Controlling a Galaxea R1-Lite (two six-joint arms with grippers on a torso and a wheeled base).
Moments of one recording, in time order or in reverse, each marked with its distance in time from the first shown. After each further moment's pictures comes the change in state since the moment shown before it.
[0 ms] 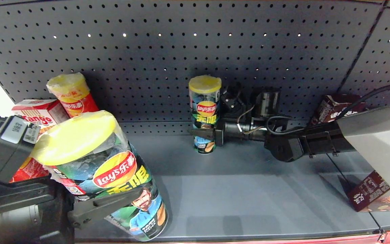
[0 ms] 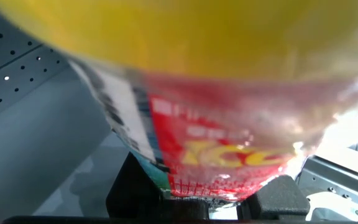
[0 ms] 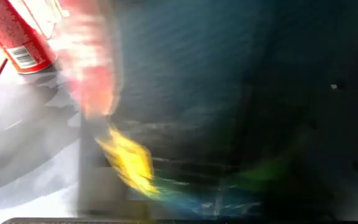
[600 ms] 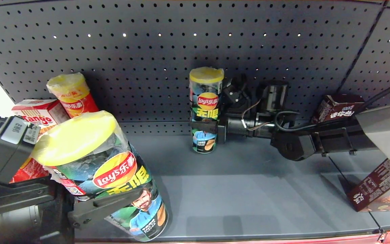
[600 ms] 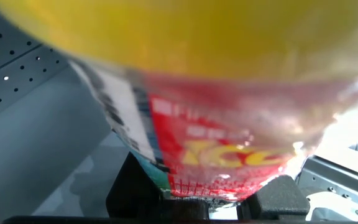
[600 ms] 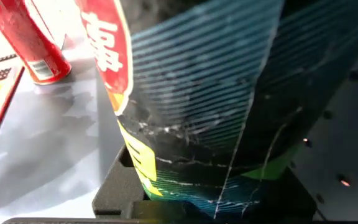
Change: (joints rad) left arm 0.000 0.001 0.001 -0.001 0.000 0.000; right arm 0.016 -0.084 0.056 0.002 -0.015 0.001
